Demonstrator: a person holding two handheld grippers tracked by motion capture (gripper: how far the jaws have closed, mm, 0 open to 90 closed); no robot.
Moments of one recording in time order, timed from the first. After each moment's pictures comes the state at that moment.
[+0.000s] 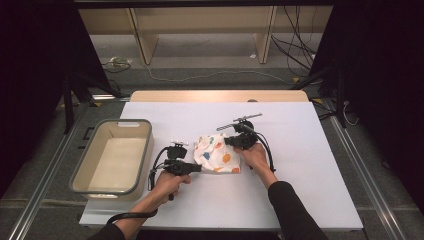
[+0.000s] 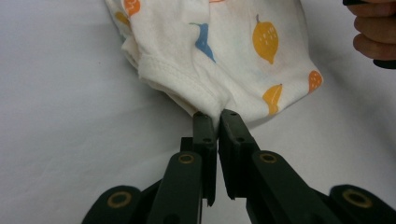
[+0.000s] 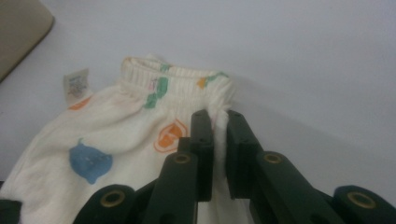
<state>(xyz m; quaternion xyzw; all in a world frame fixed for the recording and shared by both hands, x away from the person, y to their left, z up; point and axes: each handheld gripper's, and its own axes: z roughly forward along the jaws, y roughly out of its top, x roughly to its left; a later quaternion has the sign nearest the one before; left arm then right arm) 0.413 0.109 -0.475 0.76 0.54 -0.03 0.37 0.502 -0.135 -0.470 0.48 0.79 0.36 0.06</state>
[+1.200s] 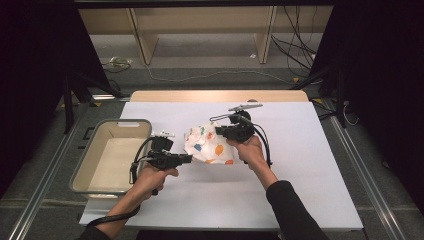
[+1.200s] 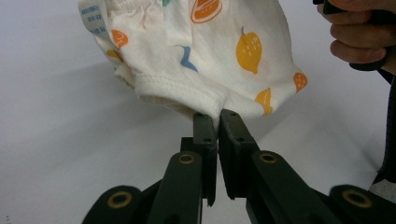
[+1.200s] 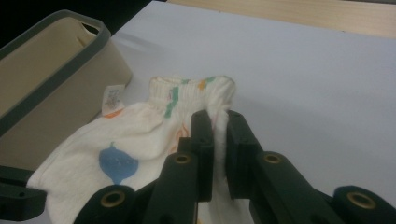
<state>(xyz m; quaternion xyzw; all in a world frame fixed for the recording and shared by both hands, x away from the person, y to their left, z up) 0.396 0.141 -0.412 0.77 0.48 0.01 0.42 0.478 -0.115 -0.405 0.44 0.78 0.44 0.07</state>
